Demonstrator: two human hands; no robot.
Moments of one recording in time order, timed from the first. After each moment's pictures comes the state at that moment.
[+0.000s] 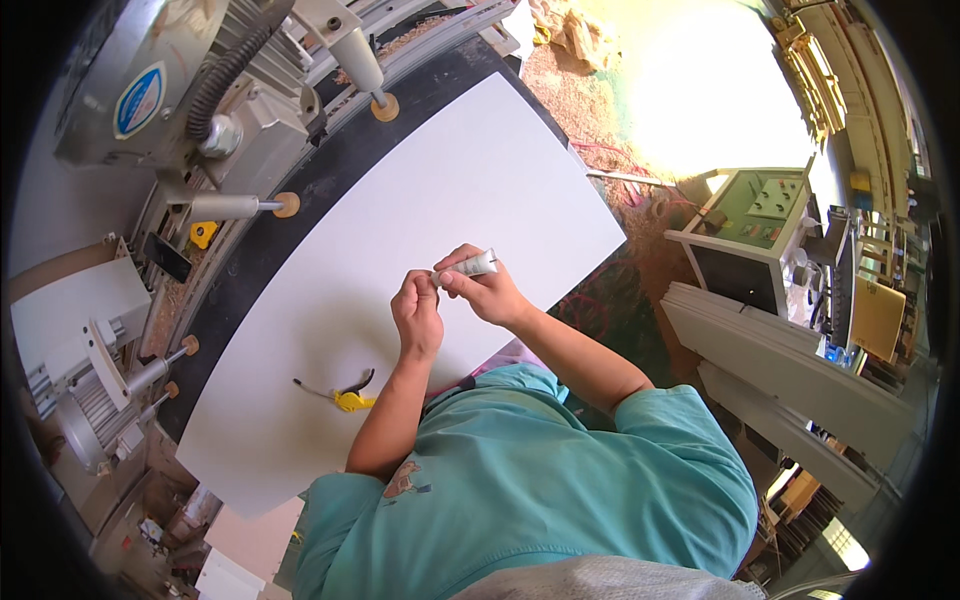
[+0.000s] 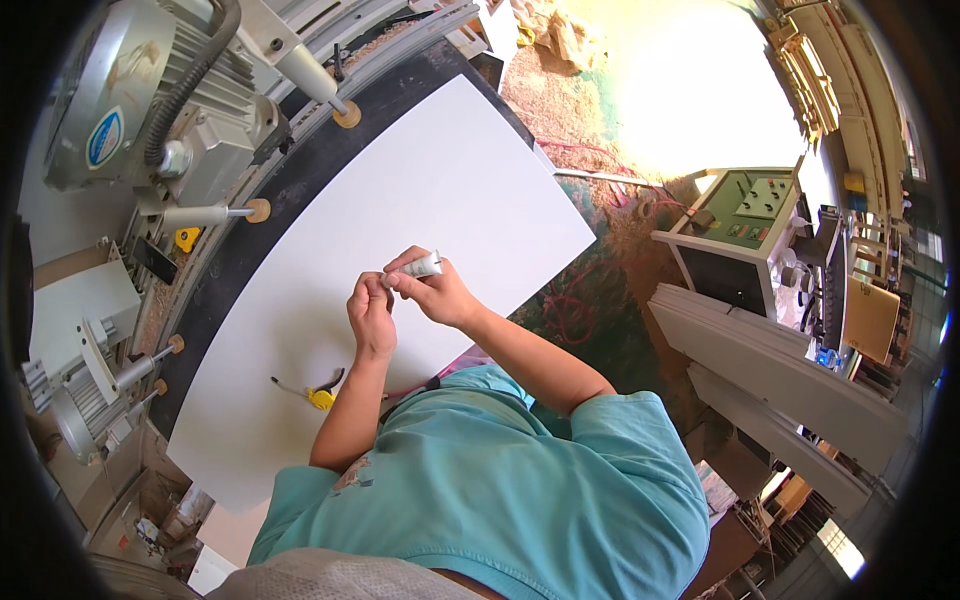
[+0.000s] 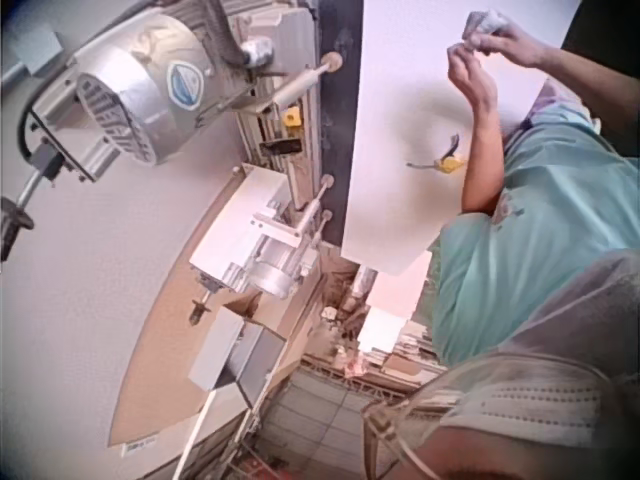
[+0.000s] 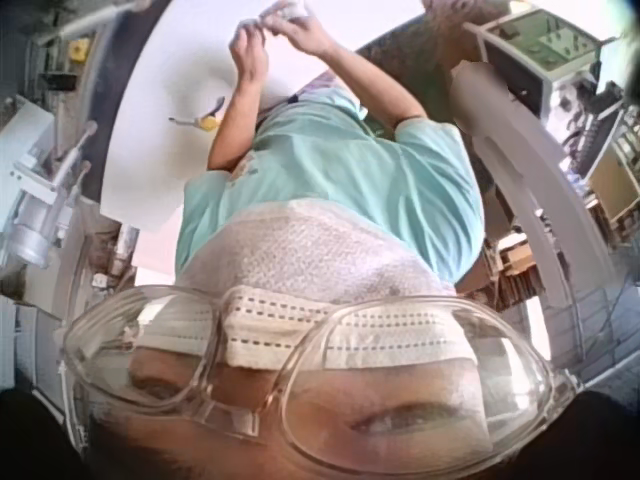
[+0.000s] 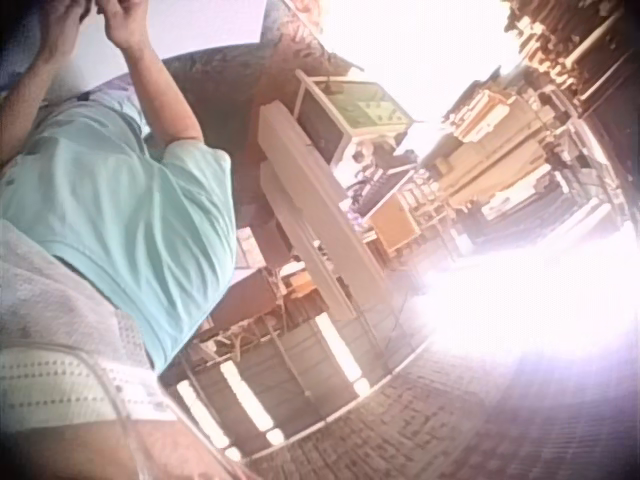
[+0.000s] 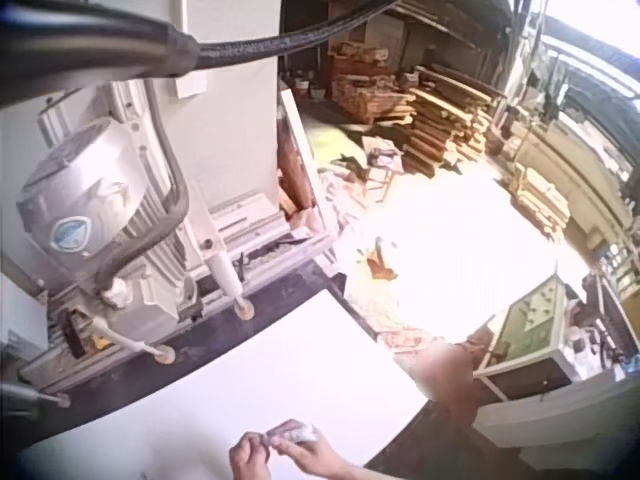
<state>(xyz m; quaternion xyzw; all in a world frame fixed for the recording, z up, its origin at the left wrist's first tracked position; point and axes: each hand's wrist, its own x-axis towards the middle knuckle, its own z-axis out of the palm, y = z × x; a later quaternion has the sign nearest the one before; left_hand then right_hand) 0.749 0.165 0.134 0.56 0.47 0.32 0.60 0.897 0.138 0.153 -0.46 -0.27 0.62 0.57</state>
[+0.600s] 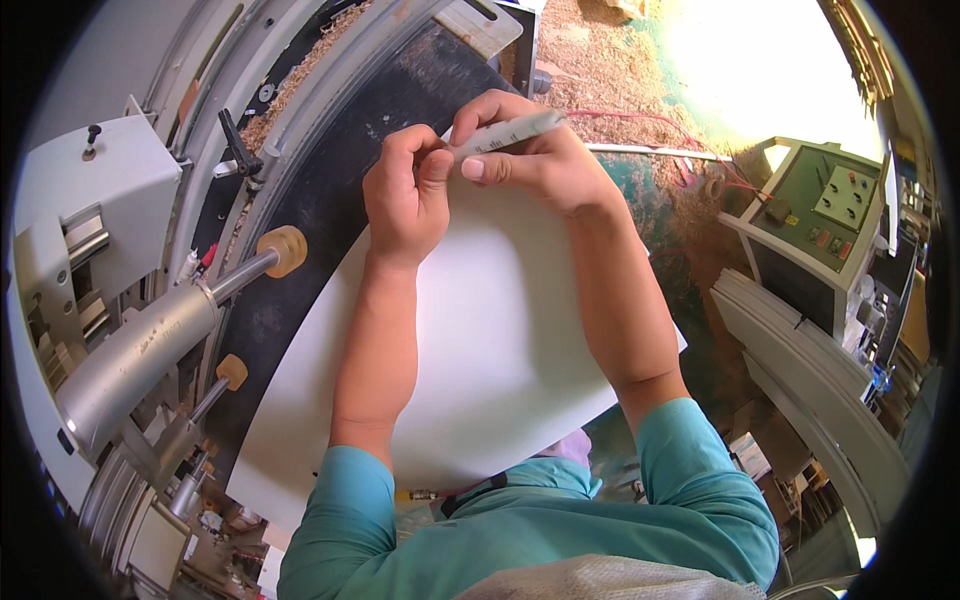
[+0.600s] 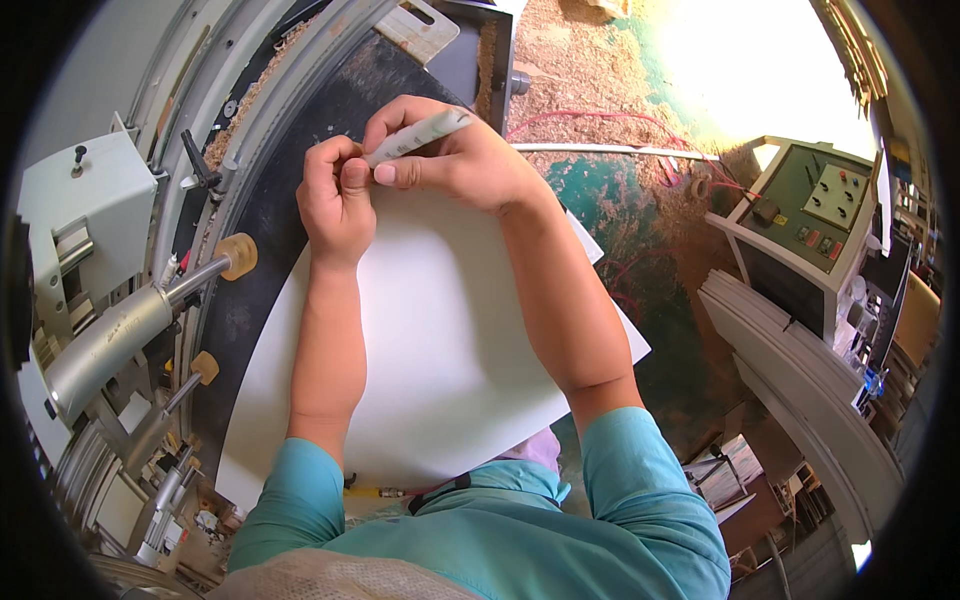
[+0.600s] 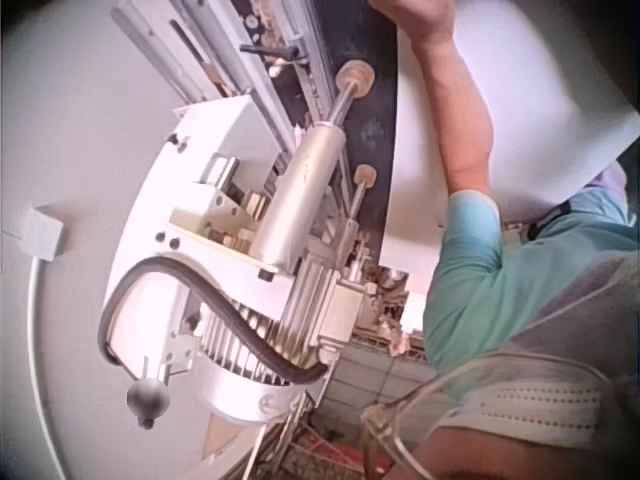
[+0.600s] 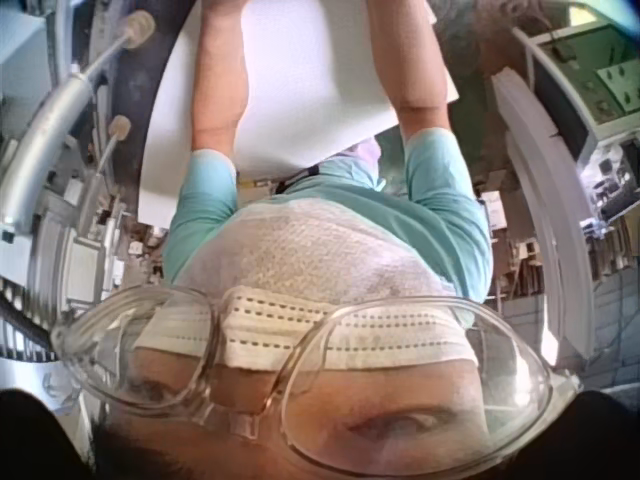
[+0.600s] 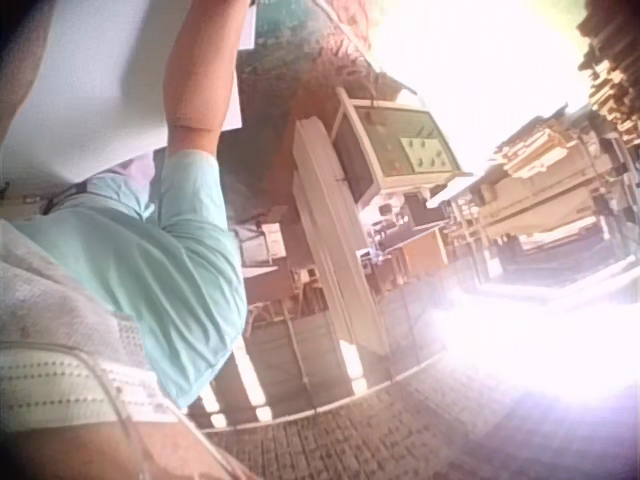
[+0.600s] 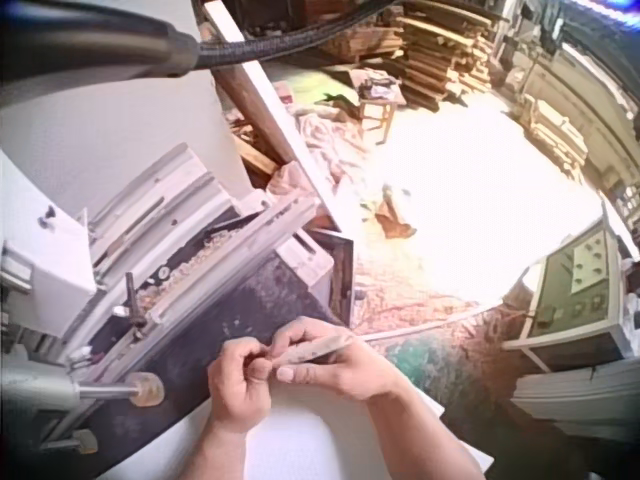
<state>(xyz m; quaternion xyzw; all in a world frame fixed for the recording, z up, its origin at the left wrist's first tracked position) 0.967 0.417 0.022 0.76 0.29 0.39 0.43 1.136 0.356 0.028 -0.38 -0.43 0.55 0.60</state>
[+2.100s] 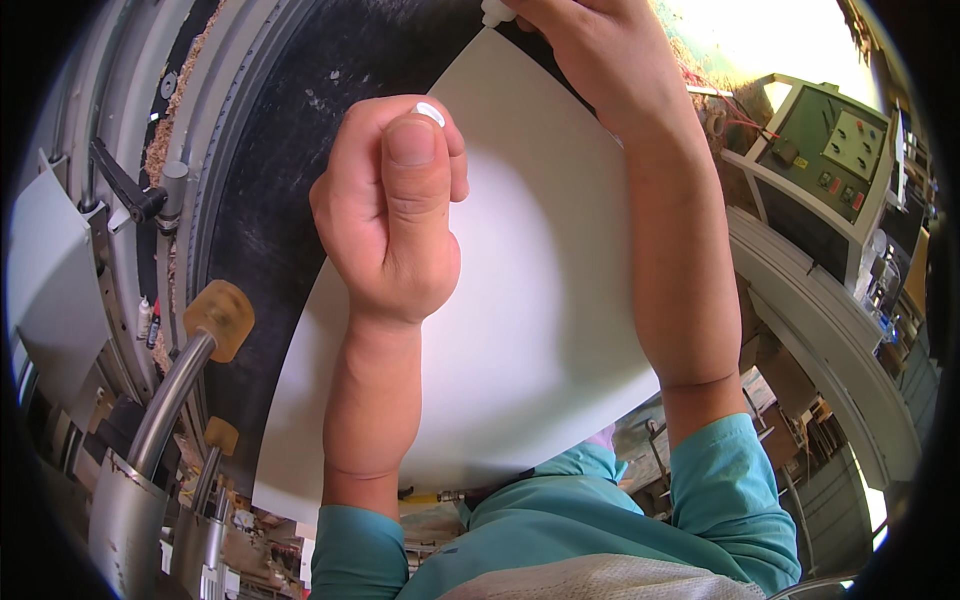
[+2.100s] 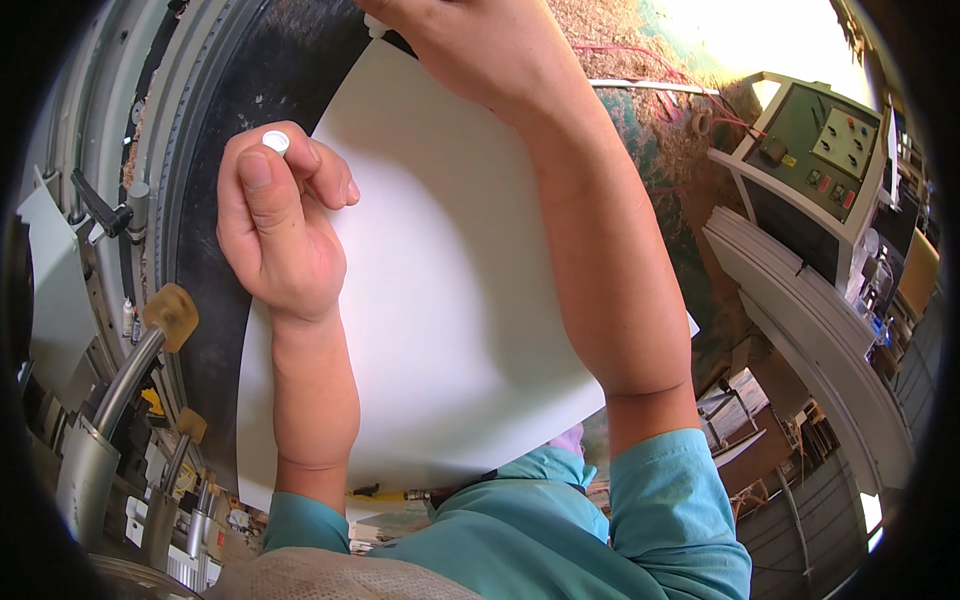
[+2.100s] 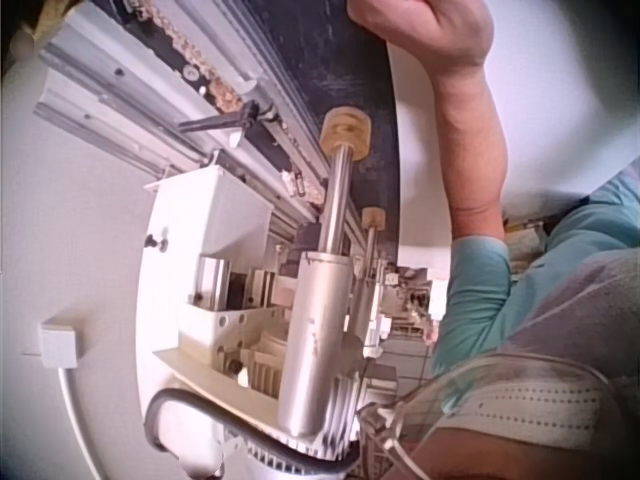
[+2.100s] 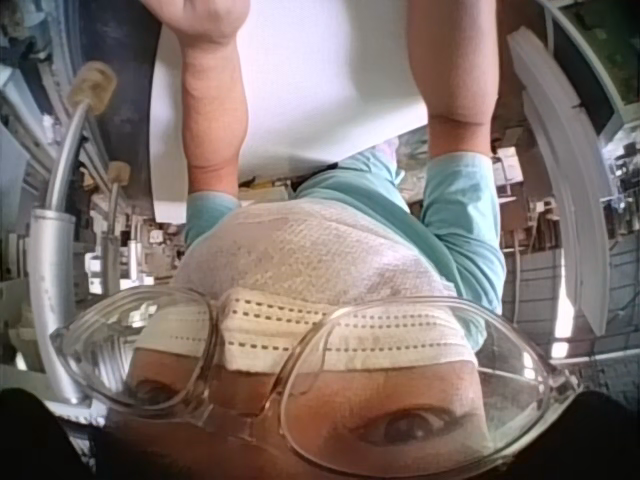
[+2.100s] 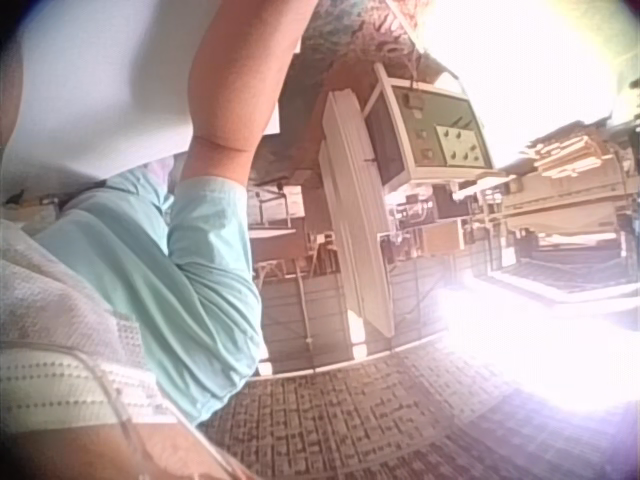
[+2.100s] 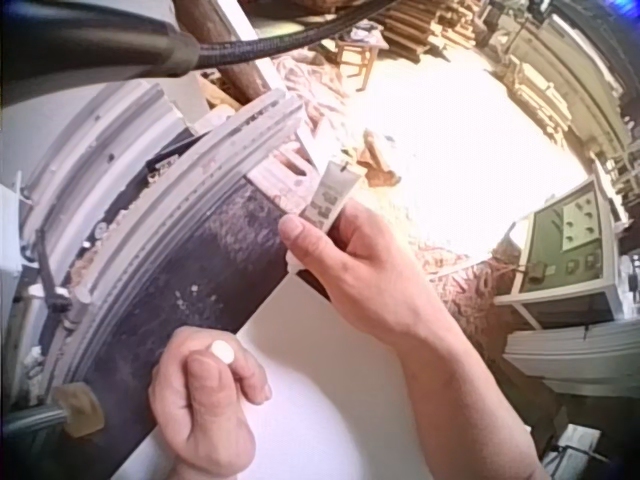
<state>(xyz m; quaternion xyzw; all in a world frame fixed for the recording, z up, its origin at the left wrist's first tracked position) 0.965 0.415 0.013 0.66 0.24 0.36 0.62 1.139 0.384 0.021 -0.62 -0.36 0.43 0.55</state>
